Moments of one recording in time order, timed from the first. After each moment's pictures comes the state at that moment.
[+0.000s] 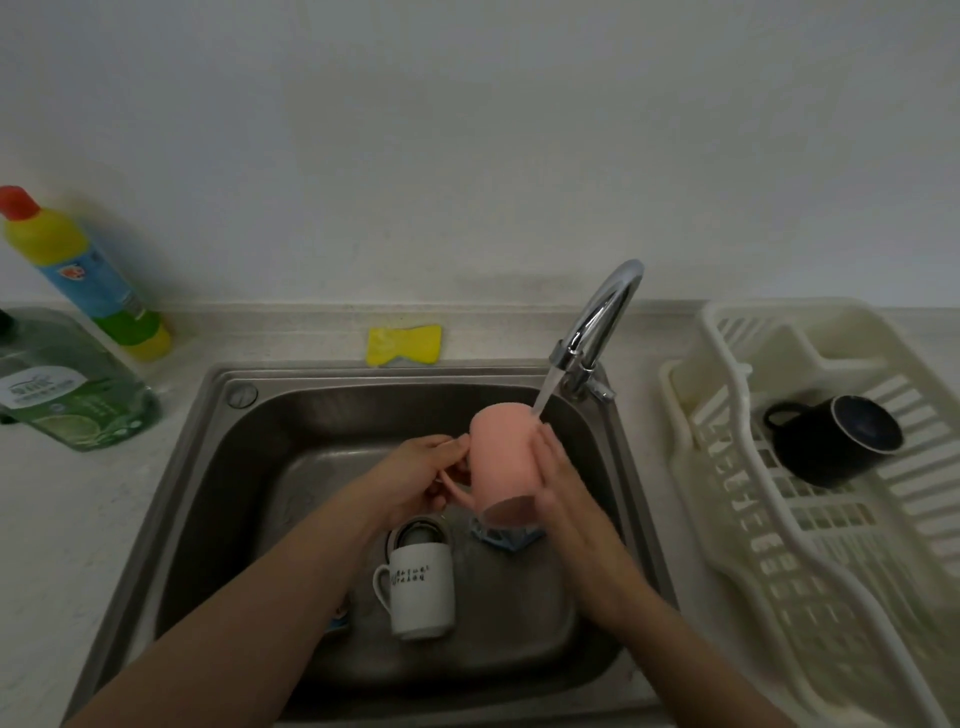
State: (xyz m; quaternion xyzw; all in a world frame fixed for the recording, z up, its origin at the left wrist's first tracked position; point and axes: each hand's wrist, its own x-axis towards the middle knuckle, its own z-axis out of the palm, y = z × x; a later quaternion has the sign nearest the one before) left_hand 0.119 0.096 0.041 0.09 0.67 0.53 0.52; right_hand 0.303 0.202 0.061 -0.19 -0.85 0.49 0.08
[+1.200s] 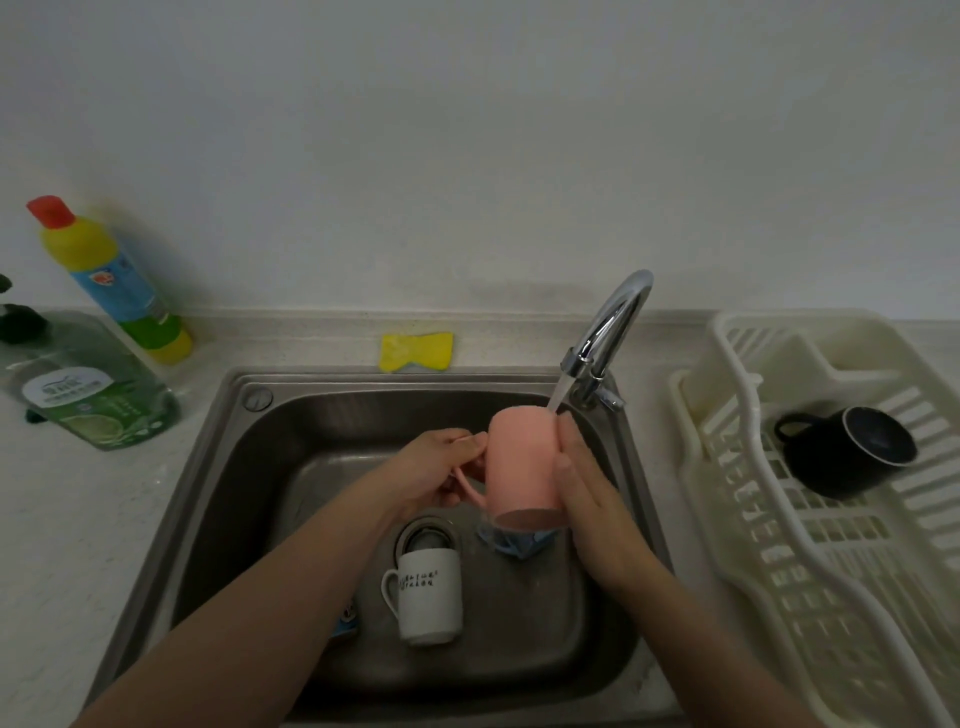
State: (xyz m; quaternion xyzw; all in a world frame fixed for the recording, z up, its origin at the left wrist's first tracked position) left_hand 0.112 0.097 0.045 0.14 0.68 0.51 0.50; right_hand 0.286 0.210 0.074 -0.25 -0.81 0.52 0.07
